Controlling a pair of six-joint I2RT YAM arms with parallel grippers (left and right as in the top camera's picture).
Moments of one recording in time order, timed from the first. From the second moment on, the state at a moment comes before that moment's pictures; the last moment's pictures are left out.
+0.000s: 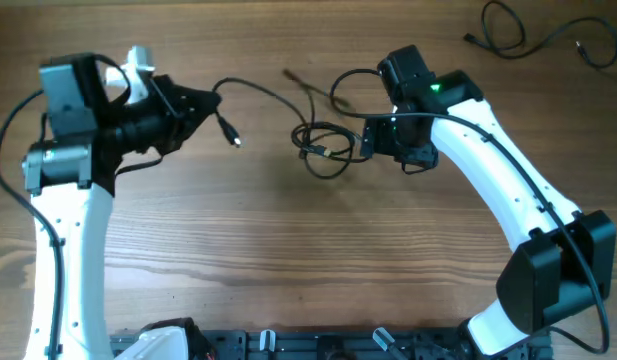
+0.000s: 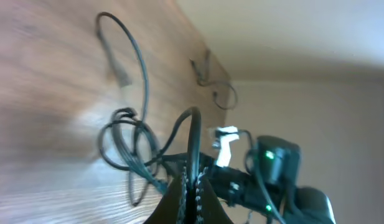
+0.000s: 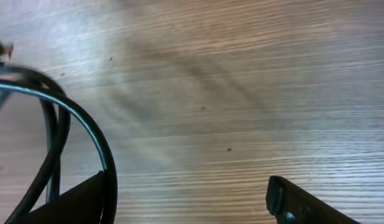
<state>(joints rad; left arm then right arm) 0.13 1.33 1.29 -0.75 0.85 -0.77 0.37 1.76 1.48 -1.14 -0.03 0.53</state>
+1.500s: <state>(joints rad) -0.09 1.20 1.52 -0.16 0.97 -1.14 0.34 1.76 1.48 -1.09 0.00 0.61</state>
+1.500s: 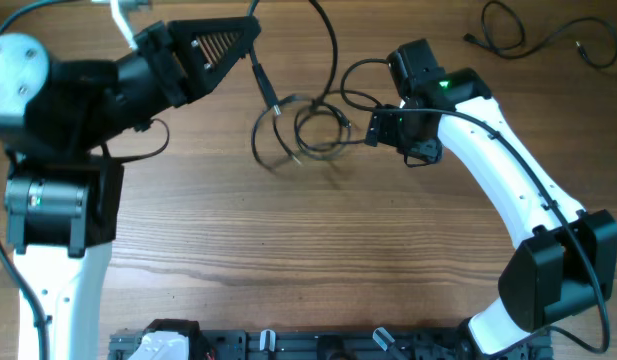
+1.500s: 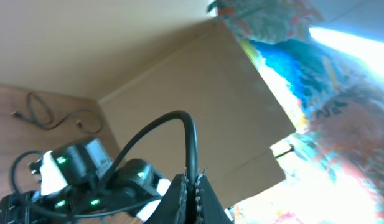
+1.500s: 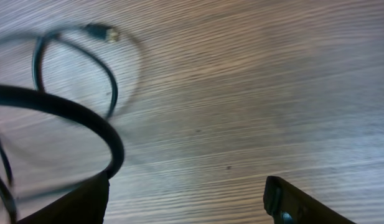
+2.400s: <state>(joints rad) -0.08 1.21 1.54 -0.48 0.79 -1.17 0.37 1.77 1.48 -0.96 -0.62 0.17</state>
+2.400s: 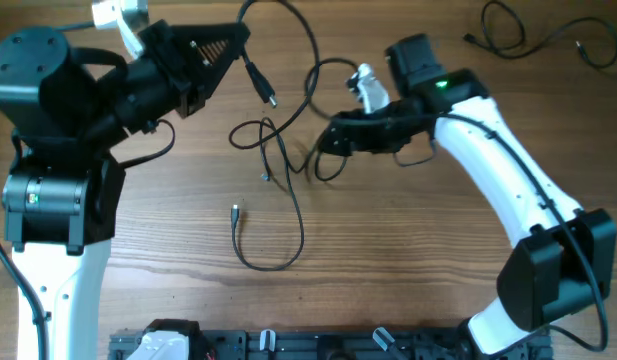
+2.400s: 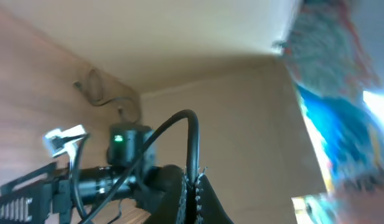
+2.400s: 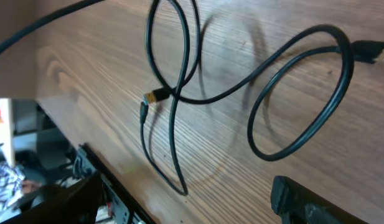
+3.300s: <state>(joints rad) -0.08 1.21 1.54 -0.65 0.68 -1.19 0.56 2.00 1.48 -0.56 -0.63 0.35</state>
